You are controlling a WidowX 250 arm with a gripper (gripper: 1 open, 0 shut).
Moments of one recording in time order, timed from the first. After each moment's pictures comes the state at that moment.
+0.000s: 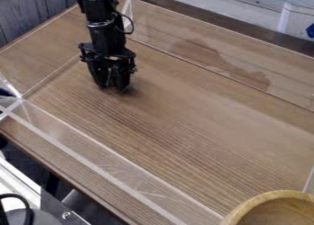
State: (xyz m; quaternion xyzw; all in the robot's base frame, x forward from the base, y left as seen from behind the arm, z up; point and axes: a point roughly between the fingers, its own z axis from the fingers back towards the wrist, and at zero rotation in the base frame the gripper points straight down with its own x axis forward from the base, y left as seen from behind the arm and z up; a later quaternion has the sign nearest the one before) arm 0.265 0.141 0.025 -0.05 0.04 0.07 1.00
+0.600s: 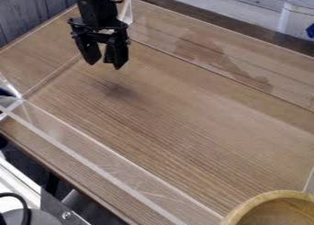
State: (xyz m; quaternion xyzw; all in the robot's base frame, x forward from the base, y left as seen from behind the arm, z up) arm 0.265 0.143 0.070 -0.08 0.01 0.07 0.99
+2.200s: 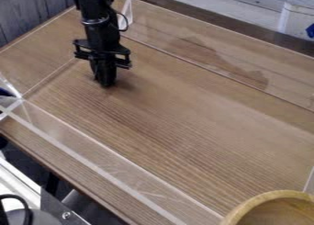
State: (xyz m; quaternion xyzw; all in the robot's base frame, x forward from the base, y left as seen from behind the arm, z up) arm 0.274 0.146 0.021 -0.04 0.04 0.06 1.00
